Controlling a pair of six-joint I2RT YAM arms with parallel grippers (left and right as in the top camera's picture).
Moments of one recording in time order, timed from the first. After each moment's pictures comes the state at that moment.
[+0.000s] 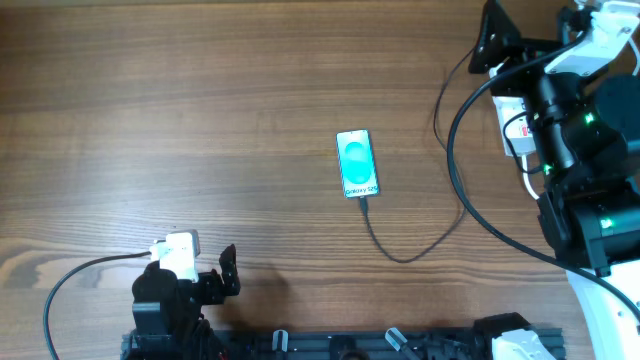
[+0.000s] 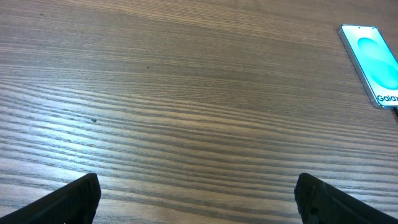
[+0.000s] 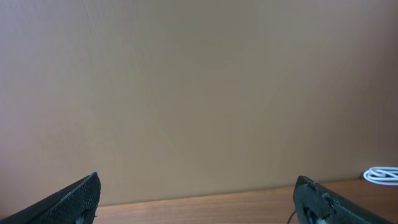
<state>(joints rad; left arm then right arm) 0.01 0.01 0.30 -0.97 0.08 -0.15 0.18 1.07 1.26 -0.20 0.10 0.23</state>
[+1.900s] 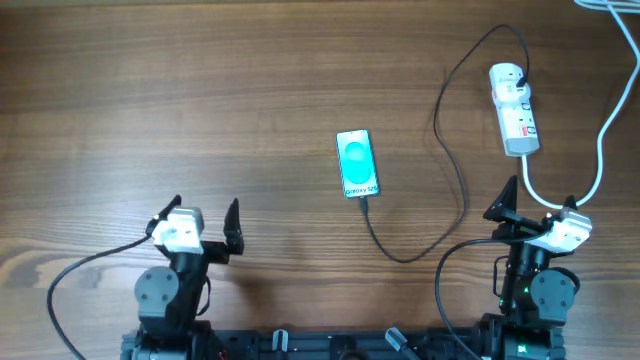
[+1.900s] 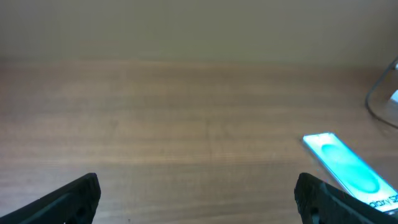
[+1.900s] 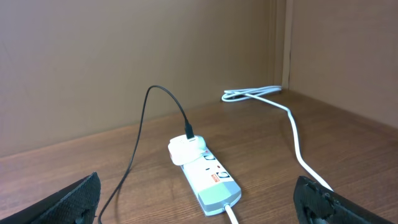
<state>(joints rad) -0.04 0.01 0.09 -0.26 0.07 -0.08 -0.15 0.01 0.01 0.02 0.18 0.13</state>
